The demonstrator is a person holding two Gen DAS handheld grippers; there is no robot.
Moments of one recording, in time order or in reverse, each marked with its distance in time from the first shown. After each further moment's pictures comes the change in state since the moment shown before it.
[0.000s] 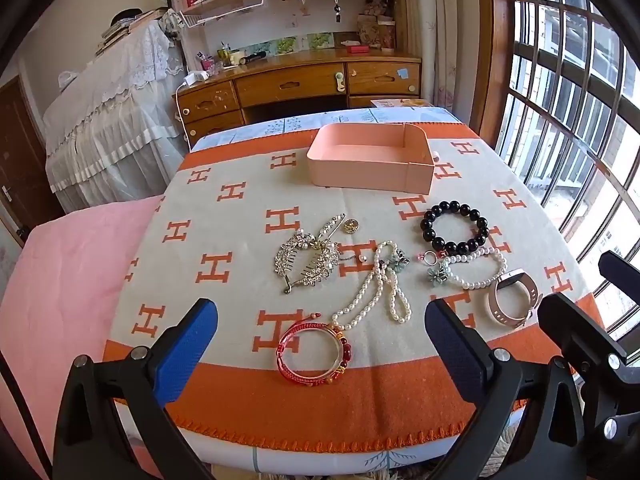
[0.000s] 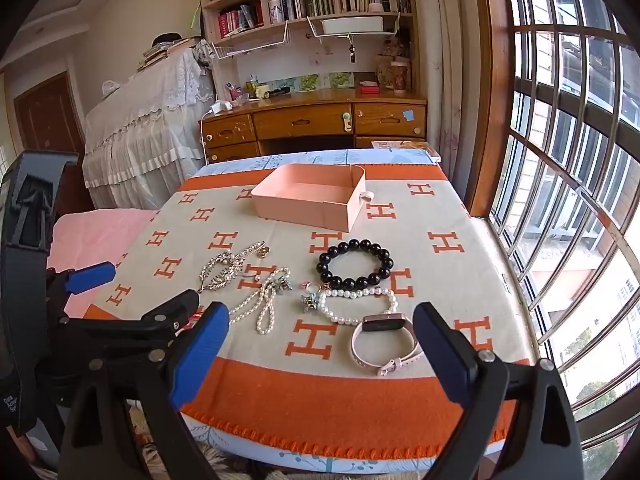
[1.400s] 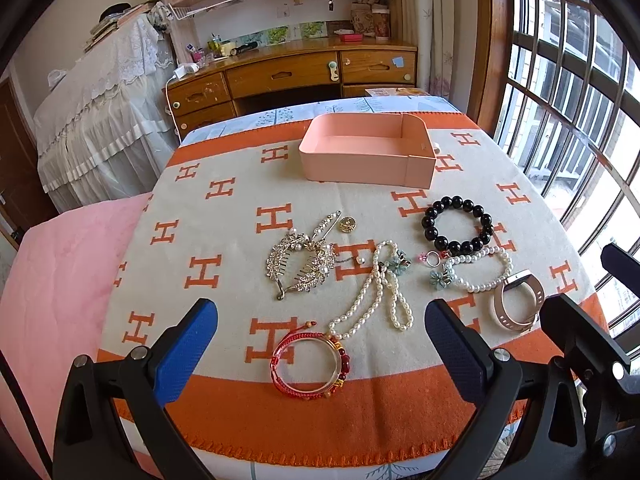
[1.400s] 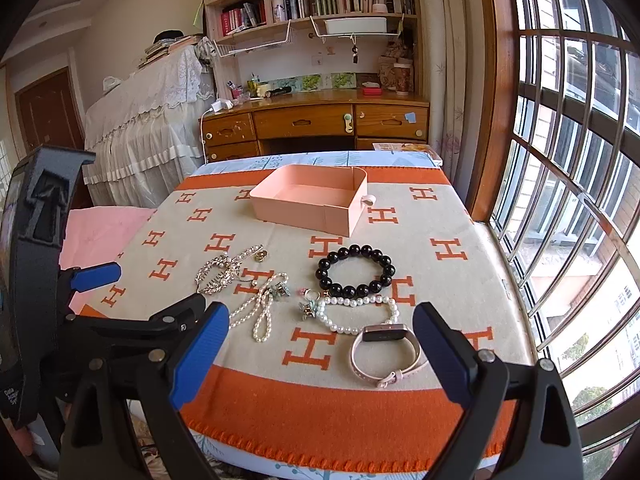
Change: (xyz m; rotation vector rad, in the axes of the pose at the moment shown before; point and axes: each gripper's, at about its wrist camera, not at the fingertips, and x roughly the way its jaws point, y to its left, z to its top) left arm 0.025 0.001 0.010 0.017 0.039 -0.026; right arm 0.017 -0.001 0.011 -0.021 0.014 0.014
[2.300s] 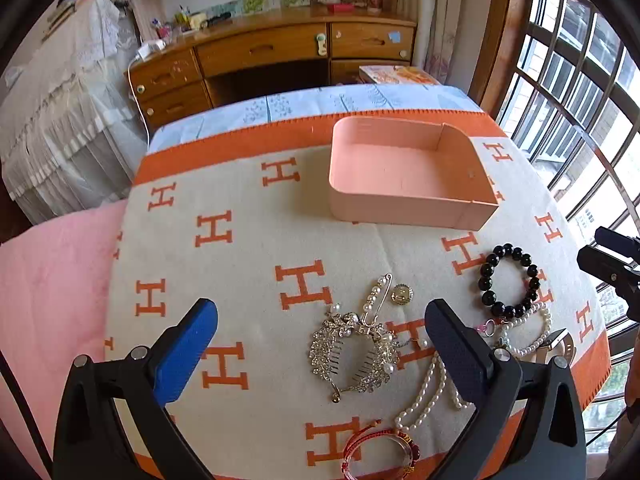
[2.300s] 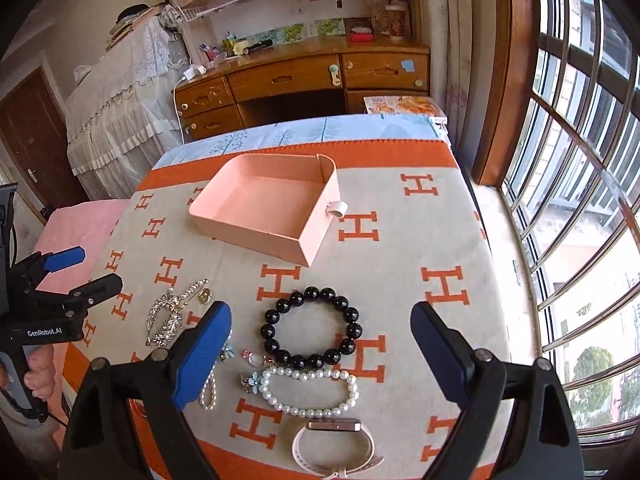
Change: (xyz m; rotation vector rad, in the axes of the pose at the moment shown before) left arm 0.097 0.070 0.098 0.028 0.163 -0.127; right arm 0.110 -0.074 0.081 0.096 0.274 0.039
